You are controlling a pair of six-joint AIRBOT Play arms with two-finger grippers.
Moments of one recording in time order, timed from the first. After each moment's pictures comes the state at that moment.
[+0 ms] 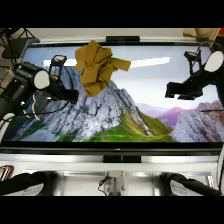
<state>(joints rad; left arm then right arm) -0.45 -1.32 1.46 1.67 -1.39 -1.83 0.01 -1.32 1.52 -1.46 1.56 1.61</state>
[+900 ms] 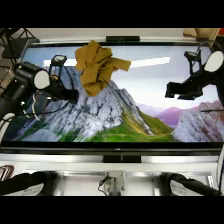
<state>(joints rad) -0.45 -1.32 1.46 1.67 -1.37 -1.83 0.01 -1.32 1.52 -1.46 1.55 1.61</state>
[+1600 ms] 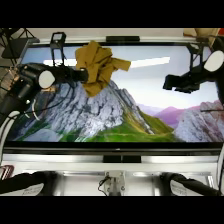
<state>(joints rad) -0.44 -1.37 1.46 1.62 -0.82 -1.83 0.01 -1.32 1.52 -1.42 1.38 1.62</state>
